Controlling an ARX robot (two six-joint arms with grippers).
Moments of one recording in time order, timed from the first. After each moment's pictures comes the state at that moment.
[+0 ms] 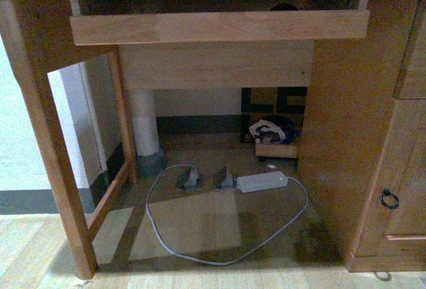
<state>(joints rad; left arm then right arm) 0.00 0.00 0.01 0.00 0.00 0.00 0.00 0.01 0.02 0.00 0.00 0.00</state>
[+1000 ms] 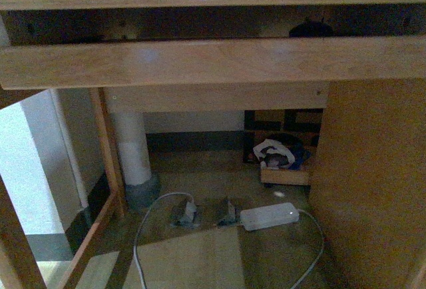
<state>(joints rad) 0.00 0.00 0.01 0.00 0.00 0.00 0.00 0.01 0.02 0.00 0.00 0.00</state>
